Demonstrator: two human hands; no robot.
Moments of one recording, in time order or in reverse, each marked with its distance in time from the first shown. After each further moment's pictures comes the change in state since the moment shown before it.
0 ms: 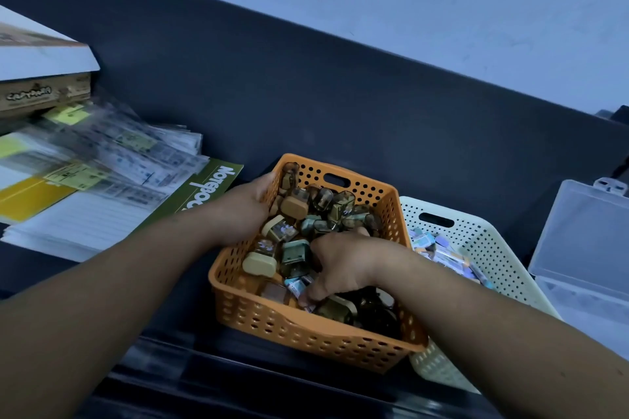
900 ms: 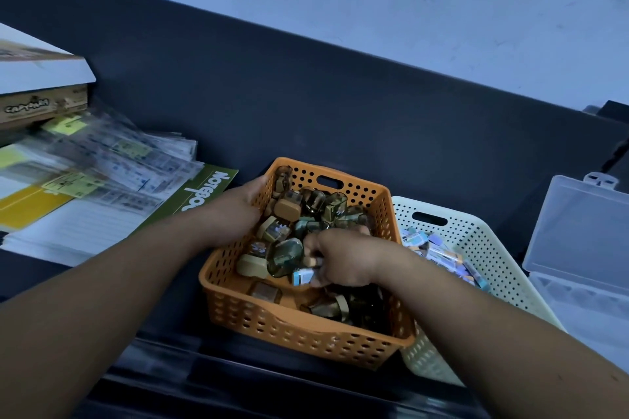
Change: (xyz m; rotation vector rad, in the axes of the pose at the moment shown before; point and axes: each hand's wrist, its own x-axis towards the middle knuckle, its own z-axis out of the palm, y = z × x) left_hand -0.005 0.006 0.002 0.070 0.032 -0.036; right_hand -0.008 0.015 0.007 0.186 0.131 -0.032
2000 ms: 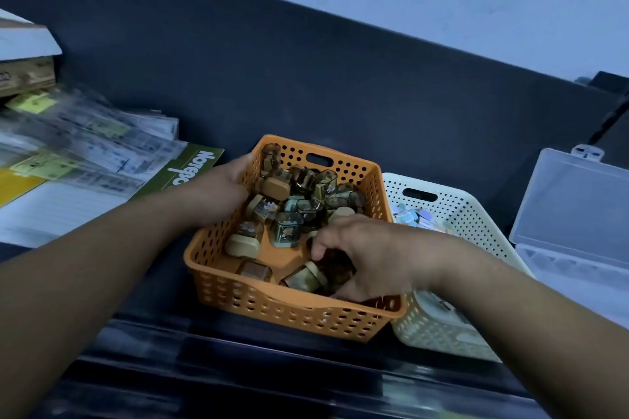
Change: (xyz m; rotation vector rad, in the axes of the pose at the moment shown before) left_hand -0.008 0.007 0.002 0.005 0.016 0.036; right_hand -0.063 0.010 -0.007 -0.064 -0.007 -0.166
